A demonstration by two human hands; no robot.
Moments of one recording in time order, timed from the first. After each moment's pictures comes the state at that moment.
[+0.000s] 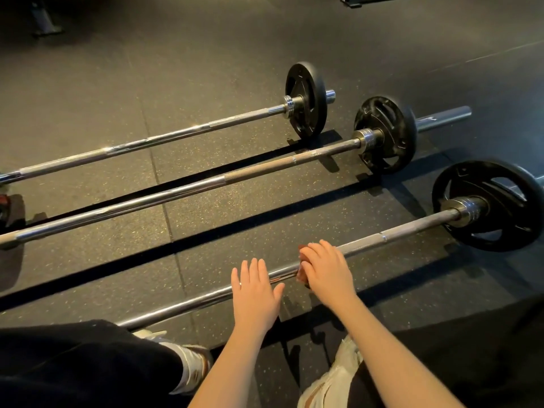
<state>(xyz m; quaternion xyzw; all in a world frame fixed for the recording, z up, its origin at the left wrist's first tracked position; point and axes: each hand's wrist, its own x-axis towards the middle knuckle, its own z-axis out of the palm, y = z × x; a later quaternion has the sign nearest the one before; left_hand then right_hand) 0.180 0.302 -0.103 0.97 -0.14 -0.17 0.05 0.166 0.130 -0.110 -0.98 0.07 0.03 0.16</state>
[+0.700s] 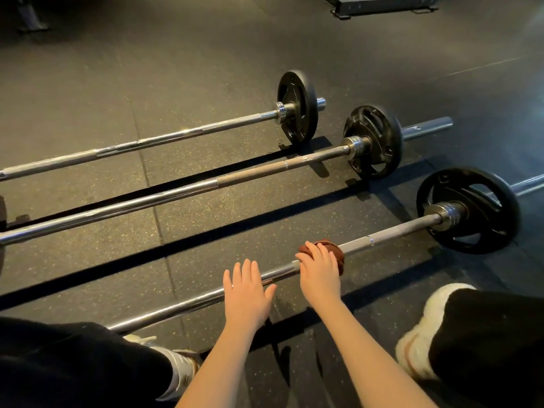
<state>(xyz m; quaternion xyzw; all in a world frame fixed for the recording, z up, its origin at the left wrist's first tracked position) 0.186 0.302 -0.104 0.97 -0.15 -0.18 0.04 0.166 0.131 -0.111 -0.98 0.13 0.02 0.14</state>
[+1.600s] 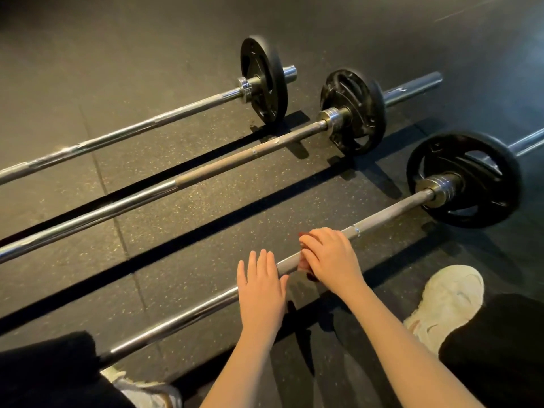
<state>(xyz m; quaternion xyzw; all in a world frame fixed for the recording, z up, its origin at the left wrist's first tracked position) 0.189 0.225 -0.117 0.97 -0.22 -0.09 0.08 0.169 0.046 -0.122 -0.99 0.05 -0.08 0.14</state>
